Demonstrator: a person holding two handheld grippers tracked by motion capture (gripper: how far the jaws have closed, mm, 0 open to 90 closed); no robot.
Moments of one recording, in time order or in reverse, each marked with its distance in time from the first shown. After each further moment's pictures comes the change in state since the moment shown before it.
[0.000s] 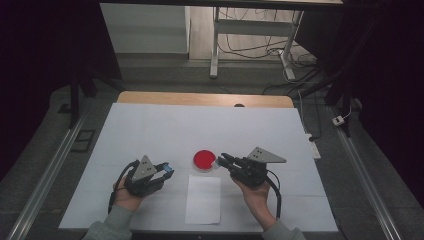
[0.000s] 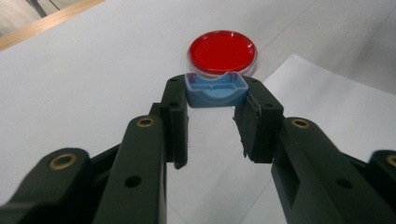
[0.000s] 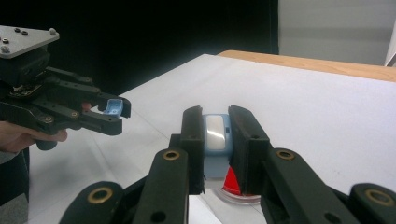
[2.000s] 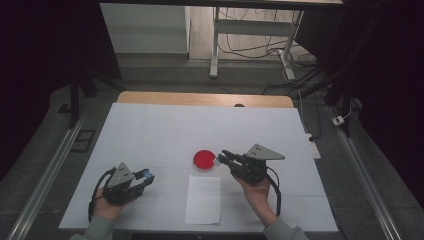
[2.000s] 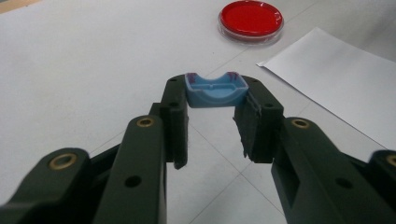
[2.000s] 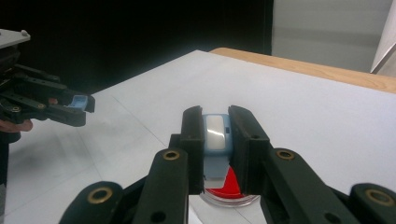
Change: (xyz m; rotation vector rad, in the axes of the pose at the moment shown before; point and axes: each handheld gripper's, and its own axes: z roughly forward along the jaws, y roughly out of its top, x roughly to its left) left arm 0.017 -0.037 -0.033 0.018 0.036 -0.099; right arm -0.004 0.007 0.004 0.026 -0.028 -0.058
